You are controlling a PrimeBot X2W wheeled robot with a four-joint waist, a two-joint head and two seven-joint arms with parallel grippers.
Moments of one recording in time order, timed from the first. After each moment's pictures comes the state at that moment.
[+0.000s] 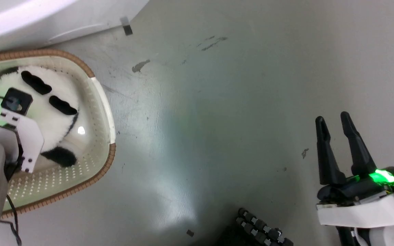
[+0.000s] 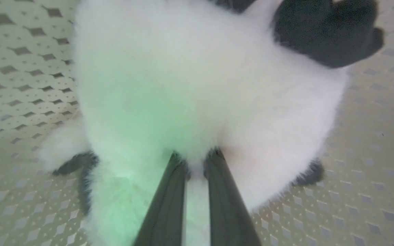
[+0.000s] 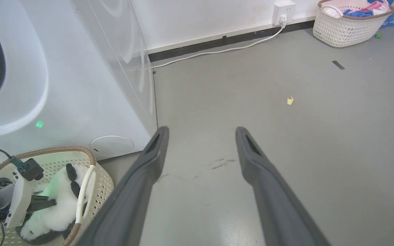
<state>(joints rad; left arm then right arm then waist) -0.92 0.58 -0.64 1.10 -0.33 -0.13 0.11 -0.10 -0.05 0.07 -0.15 0.41 0.13 -0.26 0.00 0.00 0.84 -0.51</state>
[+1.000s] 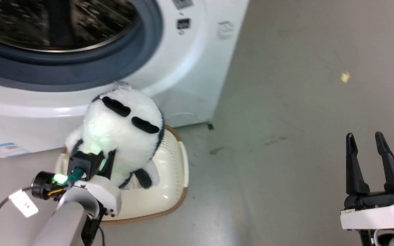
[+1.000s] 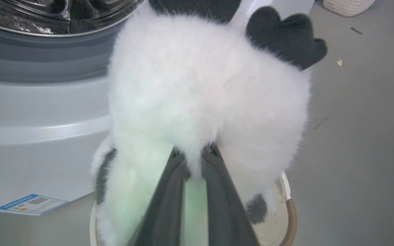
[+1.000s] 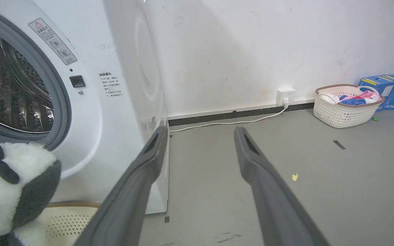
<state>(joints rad) -0.46 0.38 -0.46 0.64 -0.42 0.00 -0.26 -0.06 -0.05 -0.11 -0.06 0.20 0.13 -0.26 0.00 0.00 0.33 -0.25</state>
